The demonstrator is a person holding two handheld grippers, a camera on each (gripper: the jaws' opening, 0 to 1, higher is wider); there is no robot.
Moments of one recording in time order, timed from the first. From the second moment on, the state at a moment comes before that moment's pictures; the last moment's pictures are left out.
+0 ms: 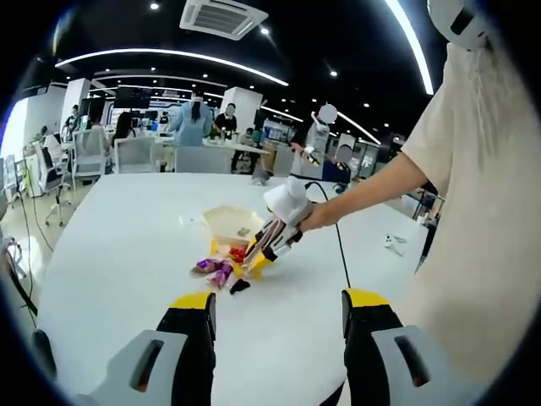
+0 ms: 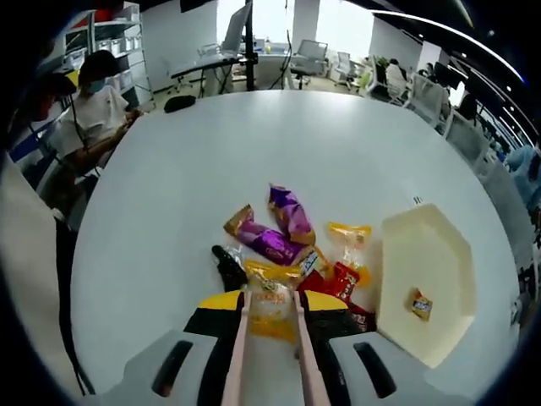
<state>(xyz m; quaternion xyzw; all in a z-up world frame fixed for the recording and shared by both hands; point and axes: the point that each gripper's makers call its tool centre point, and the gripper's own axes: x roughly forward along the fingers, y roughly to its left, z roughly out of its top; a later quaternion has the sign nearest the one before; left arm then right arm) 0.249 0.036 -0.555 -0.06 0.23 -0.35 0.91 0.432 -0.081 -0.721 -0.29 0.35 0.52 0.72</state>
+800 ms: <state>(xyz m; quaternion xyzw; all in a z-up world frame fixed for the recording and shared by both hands) 0.249 0.038 -0.559 -0.06 0.23 -0.35 0.91 0.433 -0.083 -0.735 -0.29 0.37 0.52 0.71</state>
